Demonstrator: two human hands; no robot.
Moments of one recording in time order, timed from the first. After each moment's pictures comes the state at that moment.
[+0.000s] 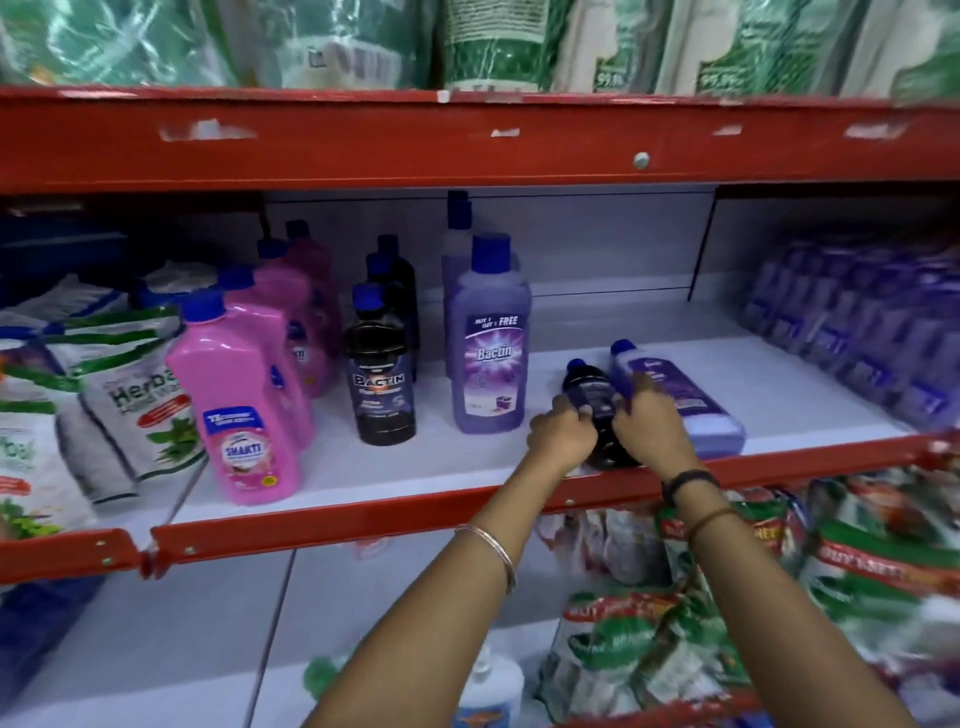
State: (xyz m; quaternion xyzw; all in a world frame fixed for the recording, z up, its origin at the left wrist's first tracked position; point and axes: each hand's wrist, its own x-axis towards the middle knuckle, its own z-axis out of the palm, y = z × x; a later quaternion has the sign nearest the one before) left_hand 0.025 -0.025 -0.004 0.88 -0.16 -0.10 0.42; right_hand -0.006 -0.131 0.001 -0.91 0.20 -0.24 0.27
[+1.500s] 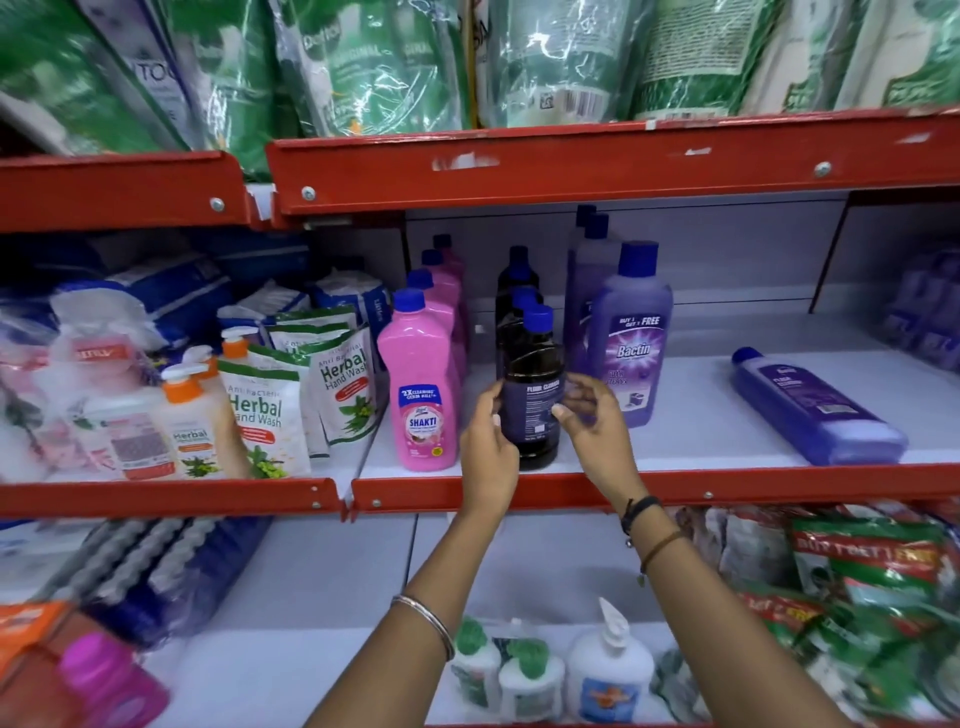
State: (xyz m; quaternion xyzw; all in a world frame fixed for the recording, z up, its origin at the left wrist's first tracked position) left_hand 0.014 0.194 -0.021 0.74 -0.15 0.24 0.61; right_hand 0.014 0.064 -0.018 -0.73 -0.05 -0.26 0.63
